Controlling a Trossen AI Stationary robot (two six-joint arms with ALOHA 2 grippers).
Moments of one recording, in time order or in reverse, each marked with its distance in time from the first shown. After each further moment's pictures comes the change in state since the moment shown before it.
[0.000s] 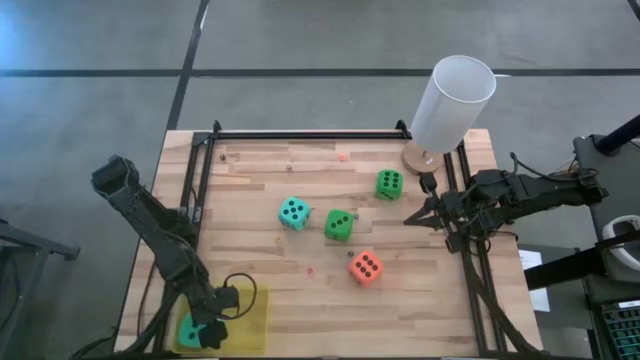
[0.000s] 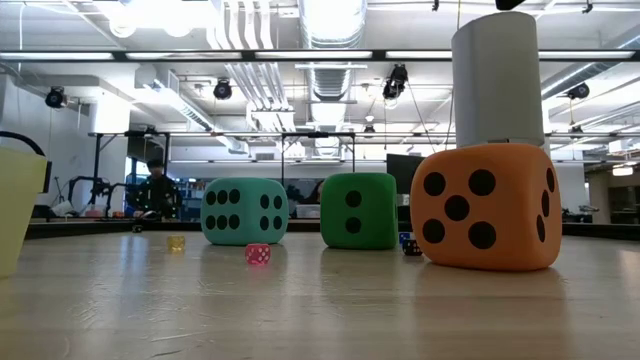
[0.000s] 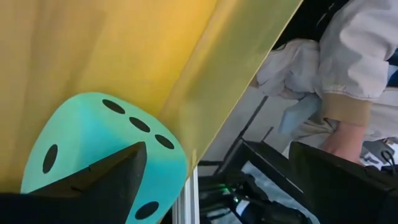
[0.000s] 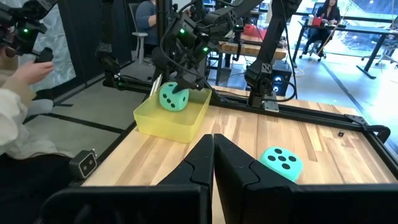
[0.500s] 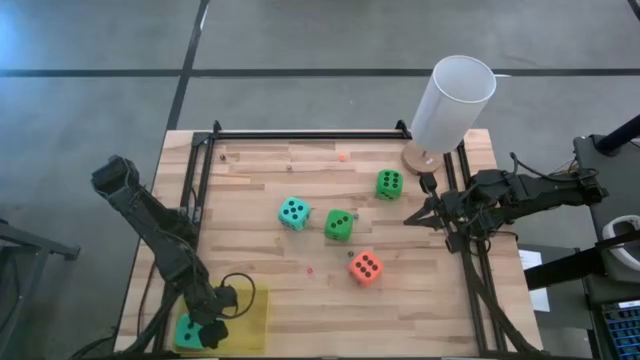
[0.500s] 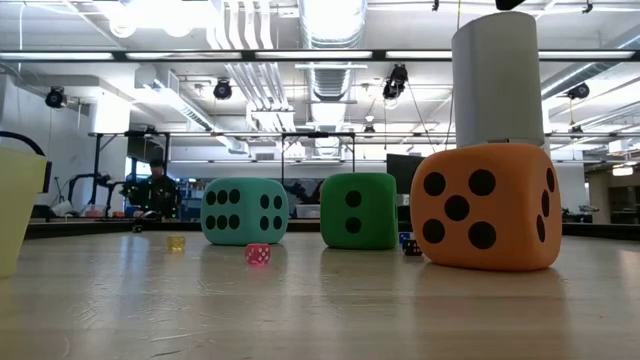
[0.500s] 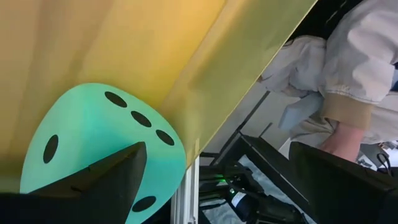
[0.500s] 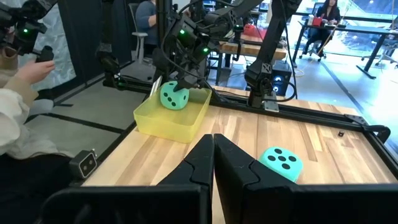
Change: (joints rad) left arm 0.002 0.000 0.003 -0.020 0.037 -0.055; right arm 0.000 0.000 0.000 0.000 0.000 0.000
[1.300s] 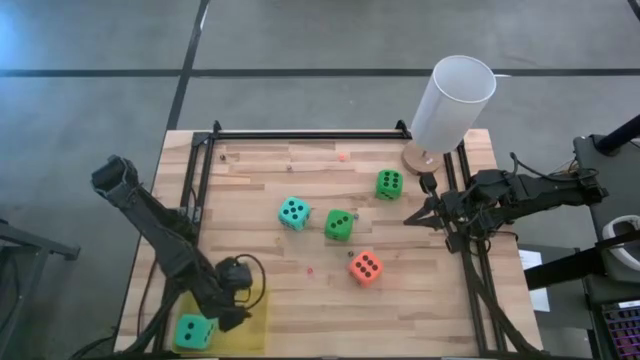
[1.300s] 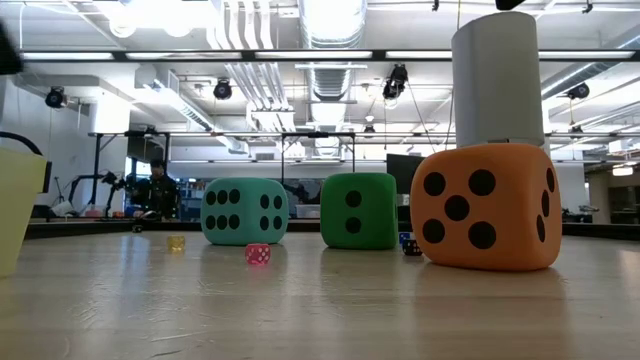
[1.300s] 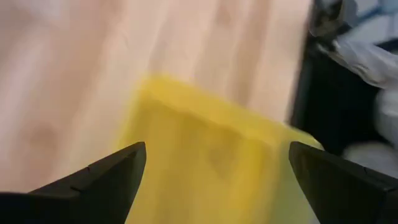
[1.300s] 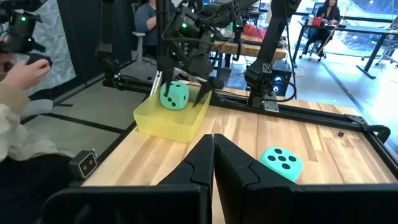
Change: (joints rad) left arm 0.076 -0.002 0.110 -0.207 -0.649 0.497; right arm 0.000 0.000 0.000 0.000 0.000 0.000
